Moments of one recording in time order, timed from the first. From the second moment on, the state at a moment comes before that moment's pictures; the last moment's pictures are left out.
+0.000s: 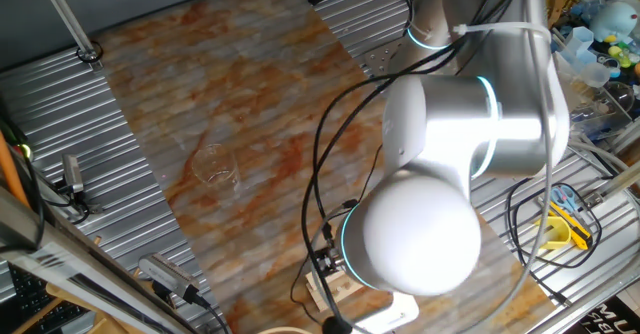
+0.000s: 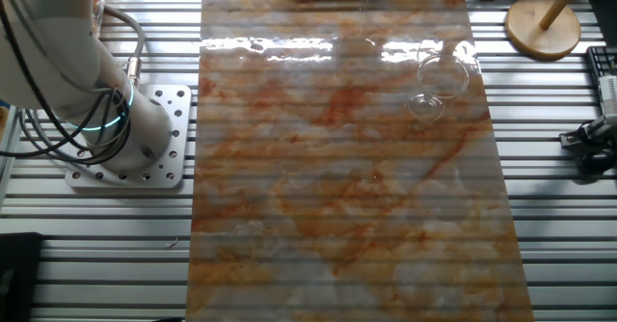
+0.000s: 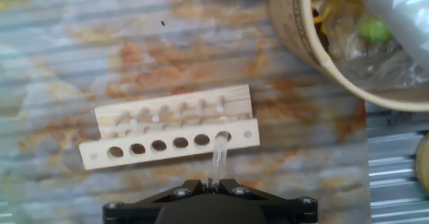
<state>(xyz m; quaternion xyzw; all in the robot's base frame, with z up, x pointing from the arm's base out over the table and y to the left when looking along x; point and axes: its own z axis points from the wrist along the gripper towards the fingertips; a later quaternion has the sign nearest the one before) 0.477 0.392 0.222 0.67 -0.74 0.07 0.10</state>
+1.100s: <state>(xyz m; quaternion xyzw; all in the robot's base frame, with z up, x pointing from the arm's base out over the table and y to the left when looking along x) 0.476 0.408 0.206 0.65 -0.75 0.08 0.10</state>
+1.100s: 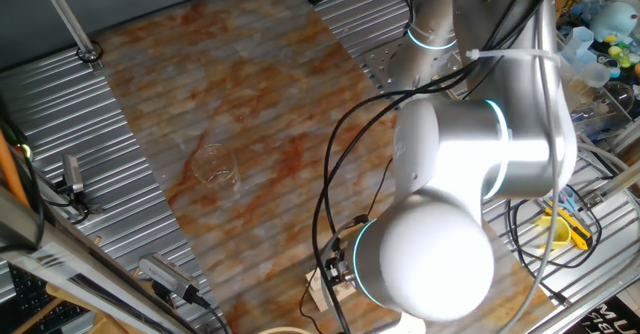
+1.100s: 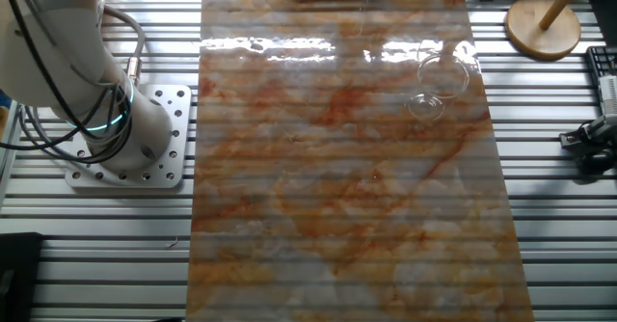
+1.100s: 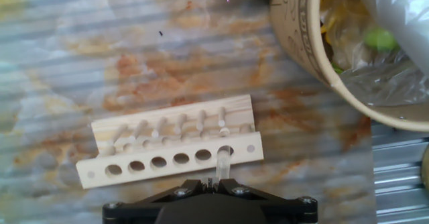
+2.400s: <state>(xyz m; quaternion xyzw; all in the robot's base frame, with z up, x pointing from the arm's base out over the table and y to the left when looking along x) 0.474 0.410 0.201 0.74 -0.65 0.11 0.13</state>
